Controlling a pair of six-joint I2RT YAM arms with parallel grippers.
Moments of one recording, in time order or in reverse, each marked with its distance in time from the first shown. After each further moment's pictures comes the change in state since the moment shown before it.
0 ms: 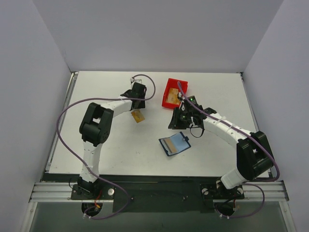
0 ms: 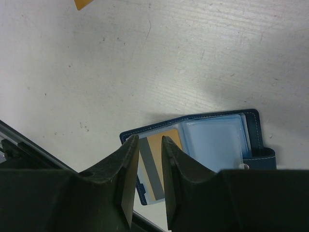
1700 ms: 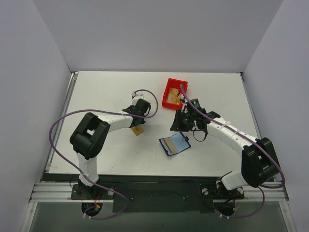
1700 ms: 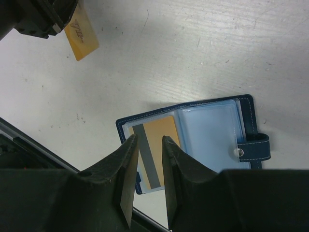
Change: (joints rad) left arm -0.157 -0.234 -0.368 0.055 -0.149 -0.101; right arm 0.000 -0.085 -0.070 0.006 0.010 -0.014
